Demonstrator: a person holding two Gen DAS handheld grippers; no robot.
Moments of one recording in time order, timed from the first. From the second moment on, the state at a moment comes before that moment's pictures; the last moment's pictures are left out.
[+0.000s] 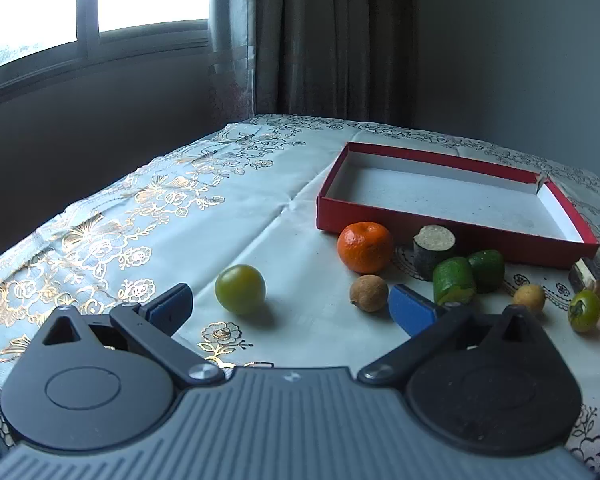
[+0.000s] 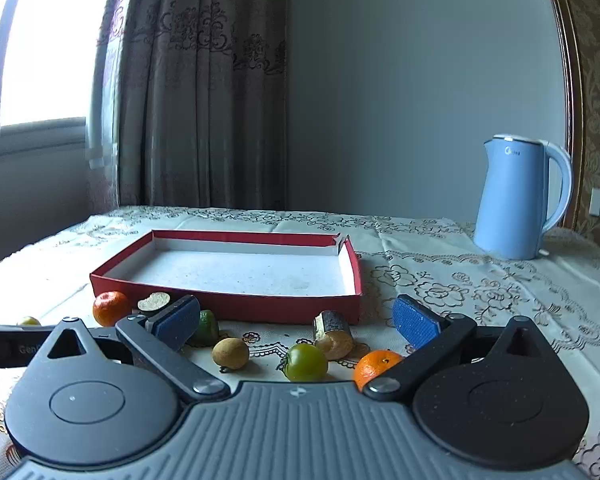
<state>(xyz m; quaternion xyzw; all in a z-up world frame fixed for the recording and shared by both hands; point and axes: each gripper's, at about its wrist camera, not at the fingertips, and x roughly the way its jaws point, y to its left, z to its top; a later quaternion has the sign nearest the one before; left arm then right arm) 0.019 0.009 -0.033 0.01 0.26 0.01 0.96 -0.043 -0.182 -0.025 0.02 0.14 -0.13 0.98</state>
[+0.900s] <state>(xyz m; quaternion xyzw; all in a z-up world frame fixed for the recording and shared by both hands) 0.040 0.006 -0.049 0.01 0.27 0.01 0.96 -0.032 -0.193 -0.044 0.04 0.14 -0.13 0.98</state>
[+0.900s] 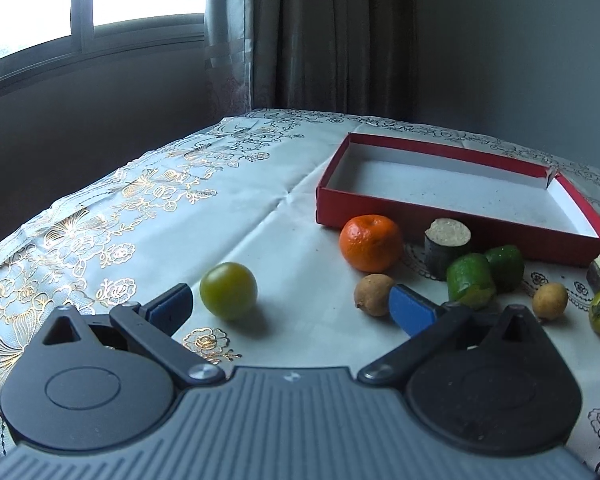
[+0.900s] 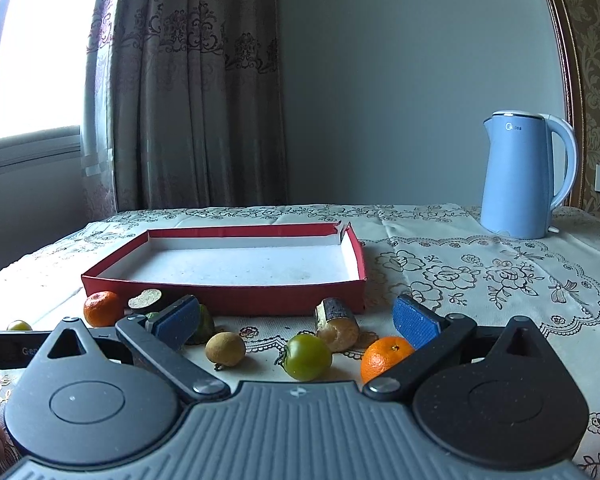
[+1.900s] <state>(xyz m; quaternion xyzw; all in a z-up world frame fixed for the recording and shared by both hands) 0.040 0.010 -0.050 0.00 0.27 0.00 0.96 -0.031 -0.191 -0.048 0.04 0.15 -0.13 0.98</state>
